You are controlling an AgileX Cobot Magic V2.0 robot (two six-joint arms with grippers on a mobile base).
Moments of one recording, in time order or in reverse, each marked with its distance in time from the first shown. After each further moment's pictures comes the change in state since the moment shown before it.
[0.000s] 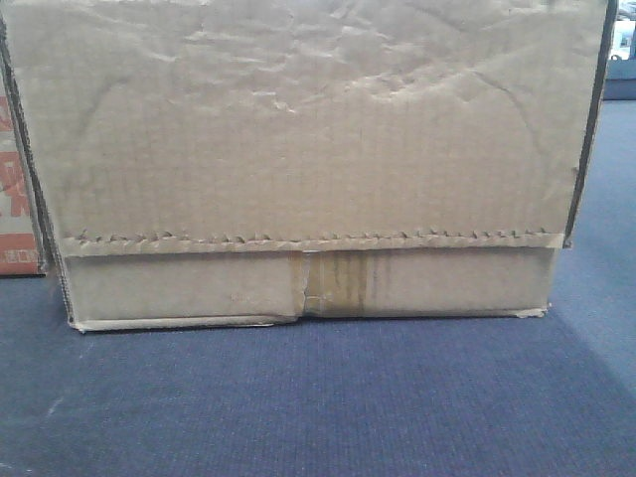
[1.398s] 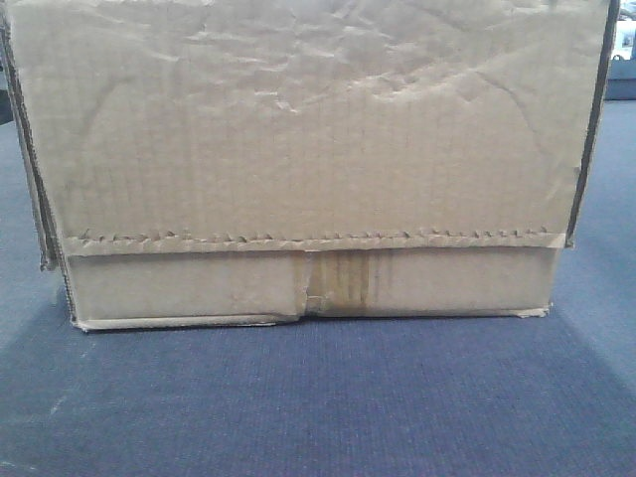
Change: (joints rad) left arm -0.334 -0.429 -0.359 -0.177 0.049 -0.364; right arm 0.000 0.000 0.000 0.000 0.013 0.000
